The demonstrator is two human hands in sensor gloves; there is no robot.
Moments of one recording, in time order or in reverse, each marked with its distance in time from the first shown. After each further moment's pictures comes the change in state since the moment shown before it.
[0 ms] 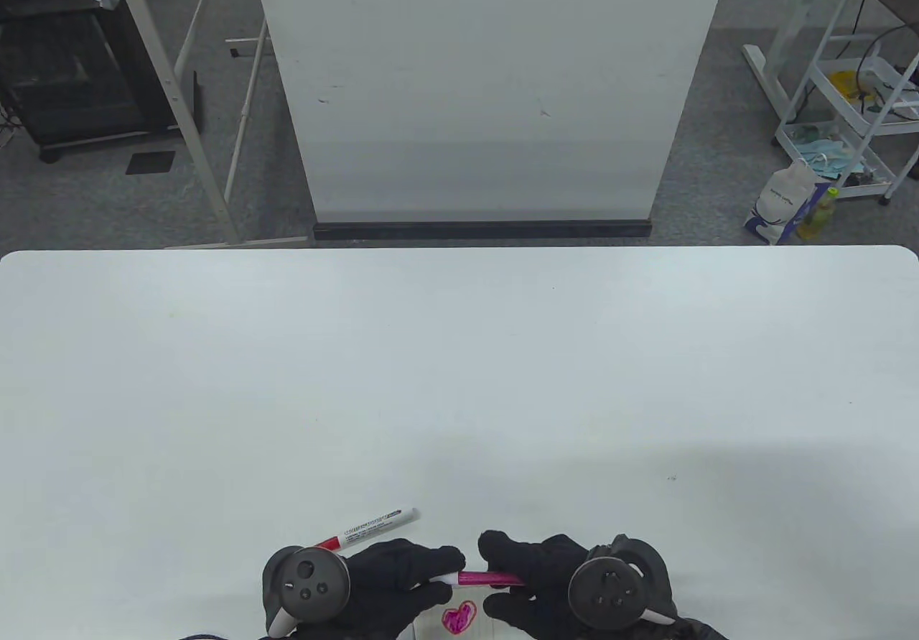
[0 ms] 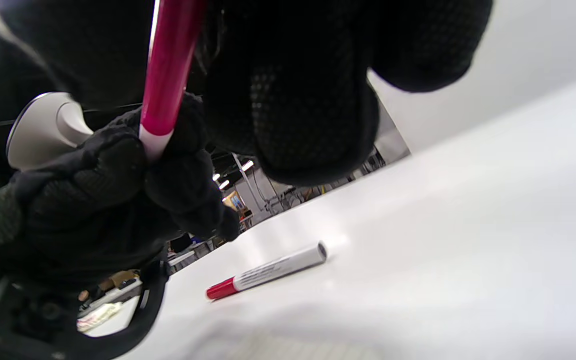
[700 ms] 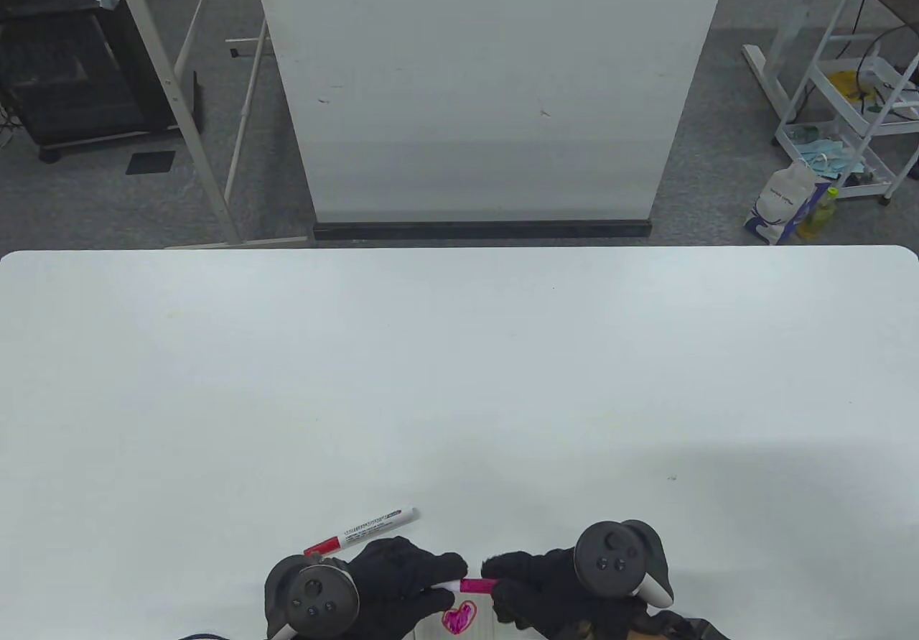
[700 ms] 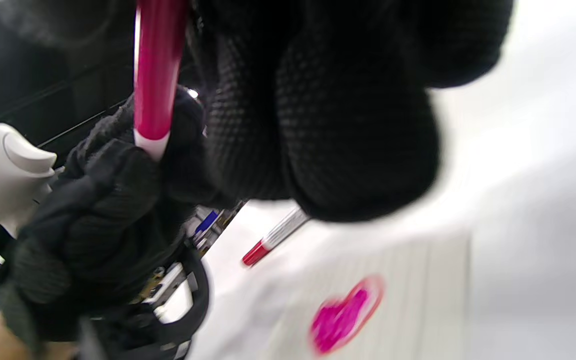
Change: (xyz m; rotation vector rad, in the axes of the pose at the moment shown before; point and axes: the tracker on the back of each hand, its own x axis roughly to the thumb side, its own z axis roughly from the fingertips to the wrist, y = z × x) left_hand 0.008 0.000 0.002 0.022 -0.063 -0.150; right_hand -0.019 0.008 -0.003 0.094 0.148 -0.245
